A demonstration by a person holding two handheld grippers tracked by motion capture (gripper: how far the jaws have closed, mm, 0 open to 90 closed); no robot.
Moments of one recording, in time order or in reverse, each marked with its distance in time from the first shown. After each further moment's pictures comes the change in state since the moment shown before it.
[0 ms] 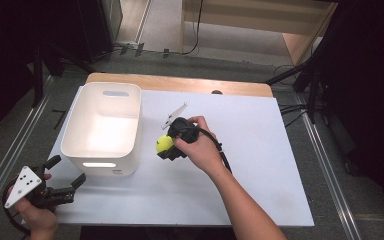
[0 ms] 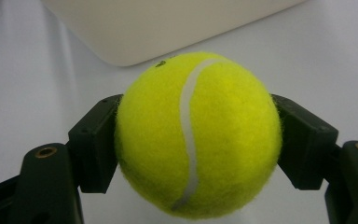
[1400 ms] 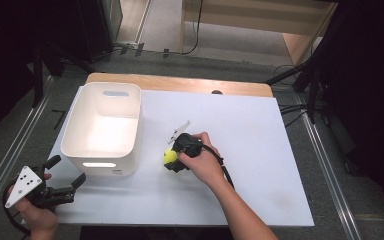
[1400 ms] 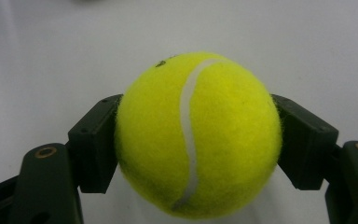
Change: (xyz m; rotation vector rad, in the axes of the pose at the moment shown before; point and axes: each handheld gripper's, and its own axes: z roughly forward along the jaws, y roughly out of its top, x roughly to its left) left arm 0.000 0.000 0.000 0.002 0.008 0.002; right arm 0.001 -0.044 0.038 0.042 -0.062 0.057
